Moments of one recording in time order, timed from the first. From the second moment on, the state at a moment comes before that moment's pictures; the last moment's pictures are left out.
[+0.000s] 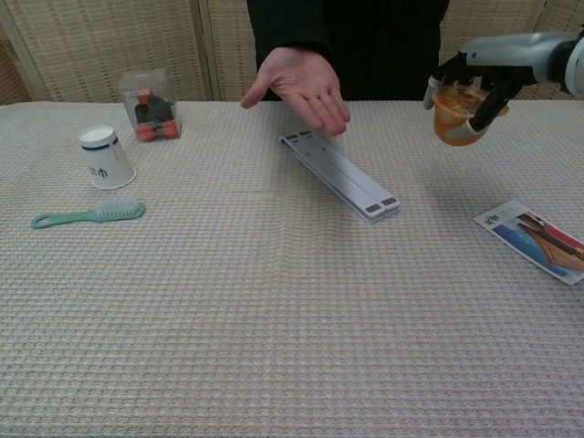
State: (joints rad) left arm -0.01 -1.07 -0.04 -1.76 1.52 1.58 0.11; right arm 0.89 -1.29 0.17 -1.39 -0.93 0.75 -0.16
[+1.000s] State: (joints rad) left arm -0.02 -1.07 -0.04 -1.76 1.52 1.57 0.12; right arm 0.82 -1.25 0.13 -1.44 -0.92 0.76 -0.15
